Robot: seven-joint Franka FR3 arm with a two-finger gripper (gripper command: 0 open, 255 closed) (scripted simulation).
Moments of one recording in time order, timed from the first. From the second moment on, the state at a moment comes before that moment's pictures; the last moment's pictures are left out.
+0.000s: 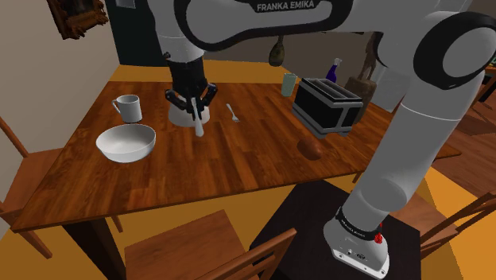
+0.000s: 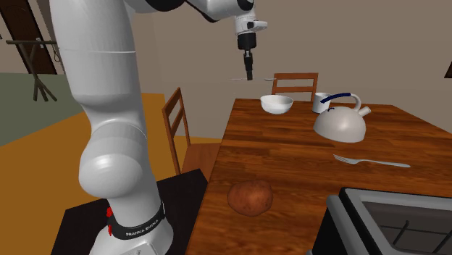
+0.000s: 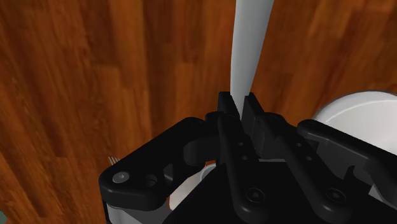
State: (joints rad) arm -0.09 0.07 0.66 -1.67 -0.23 1.63 1.20
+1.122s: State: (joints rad) arm -0.17 -0.04 0.60 -1.63 -0.18 1.54 1.04
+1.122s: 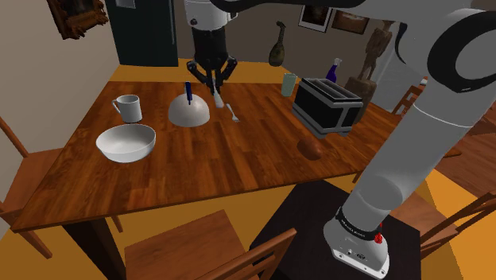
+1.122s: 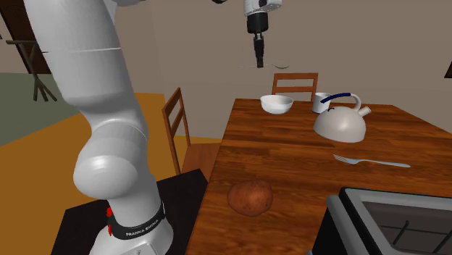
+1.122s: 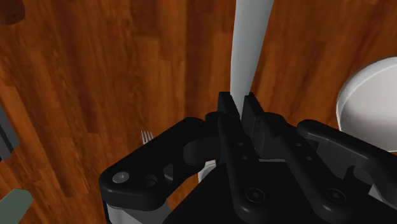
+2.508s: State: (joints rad) arm -0.38 -0.22 0.26 -1.84 -0.15 1.69 0.50
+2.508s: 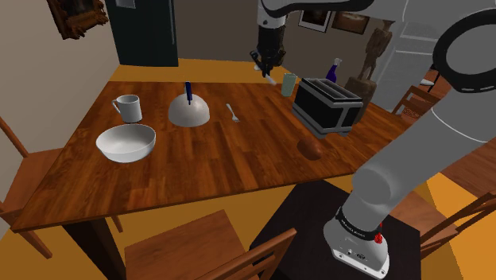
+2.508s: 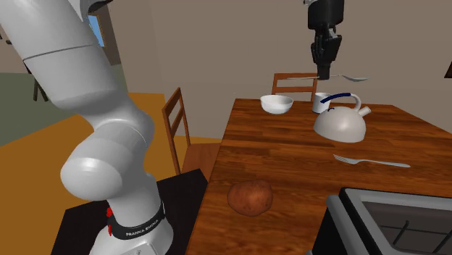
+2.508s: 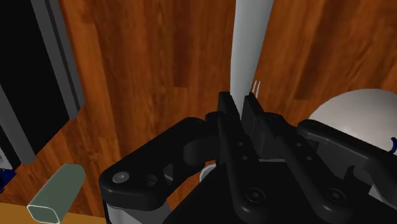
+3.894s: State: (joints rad) arm -0.52 -0.07 0.06 -1.79 -0.17 1.83 0.18
